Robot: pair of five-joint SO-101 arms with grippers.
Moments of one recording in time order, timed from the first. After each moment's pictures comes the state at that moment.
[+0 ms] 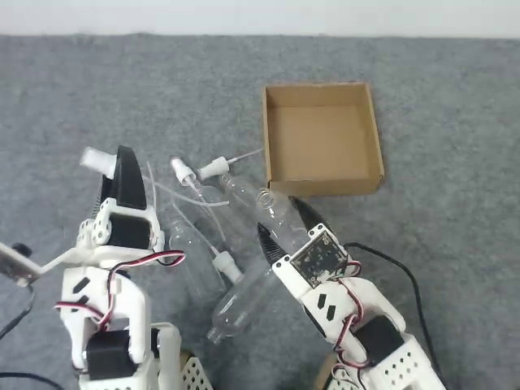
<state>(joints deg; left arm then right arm) -11.4 -103.4 76.4 40.3 54.0 -38.8 -102.7 95.3 33.1 11.9</state>
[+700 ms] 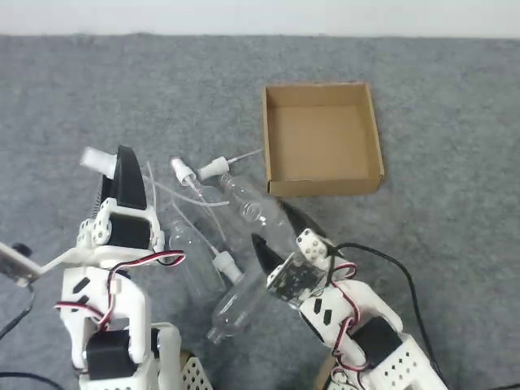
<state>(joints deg) -11.4 -103.4 76.4 40.3 54.0 -42.2 -102.7 95.3 34.3 26.2</state>
